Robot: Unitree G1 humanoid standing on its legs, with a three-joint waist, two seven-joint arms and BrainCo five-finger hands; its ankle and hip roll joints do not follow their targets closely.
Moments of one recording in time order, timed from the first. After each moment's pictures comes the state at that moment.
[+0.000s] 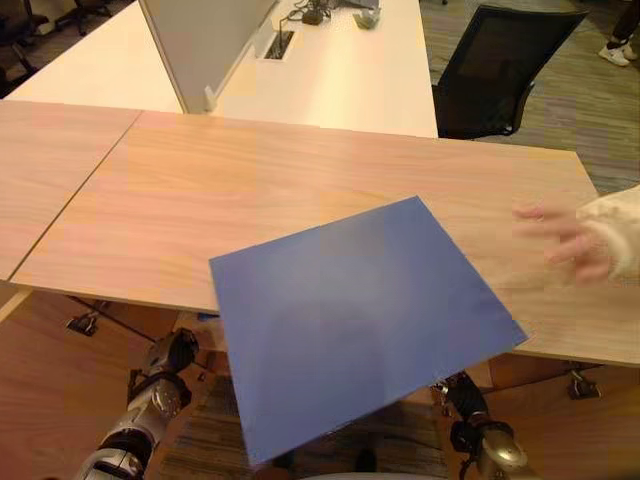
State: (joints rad) left arm -0.21 0.56 -0.29 0.96 0.39 -0.16 0.38; right arm 0.14 -0.36 0.24 0.61 0.45 -0.24 0.00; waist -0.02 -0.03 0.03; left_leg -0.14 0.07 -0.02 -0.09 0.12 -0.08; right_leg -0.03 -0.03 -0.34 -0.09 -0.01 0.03
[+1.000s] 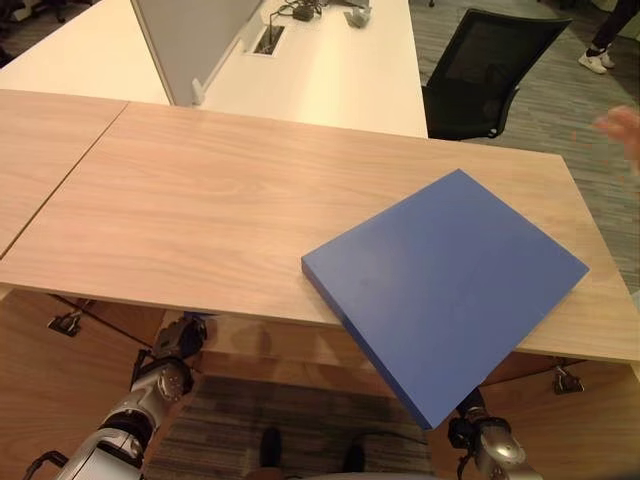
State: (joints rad) left arm -0.30 0.61 -0.45 0.98 0.45 -0.17 0.33; right arm 0.15 -0.36 0.24 0.58 0.45 -0.24 0.02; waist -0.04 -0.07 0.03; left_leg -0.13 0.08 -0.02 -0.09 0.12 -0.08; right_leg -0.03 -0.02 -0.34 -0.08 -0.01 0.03
